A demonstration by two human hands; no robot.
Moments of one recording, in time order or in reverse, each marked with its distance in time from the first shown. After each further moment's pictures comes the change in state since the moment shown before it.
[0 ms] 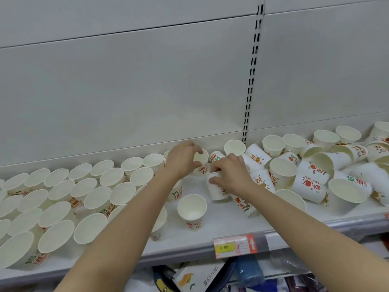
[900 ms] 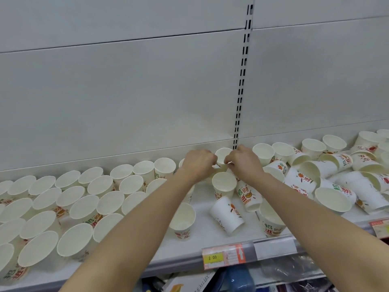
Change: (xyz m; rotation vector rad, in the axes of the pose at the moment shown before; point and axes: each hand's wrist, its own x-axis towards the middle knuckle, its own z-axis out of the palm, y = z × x) left_hand 0.030 0.070 0.001 0.301 -0.136 0.176; right_hand 0.033 0.082 -0.019 -0.239 0.062 0.010
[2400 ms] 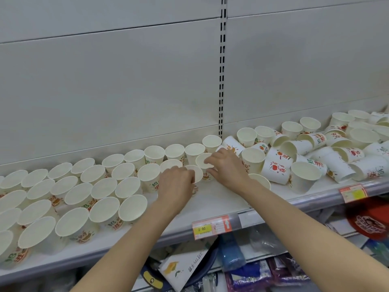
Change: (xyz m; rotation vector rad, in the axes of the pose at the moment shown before) left_hand -0.123 0.036 0.016 -0.049 0.181 -0.195; right_hand -0.079 -0.042 -0.011 0.115 0.178 -0.157
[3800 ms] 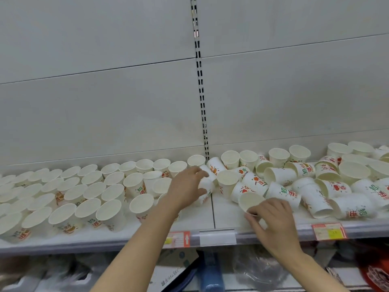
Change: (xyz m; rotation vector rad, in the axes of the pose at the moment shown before) left_hand 0.051 0.106 -0.018 -0.137 -0.112 -0.030; right_hand -0.154 0.113 -0.081 0.111 0.431 -0.048
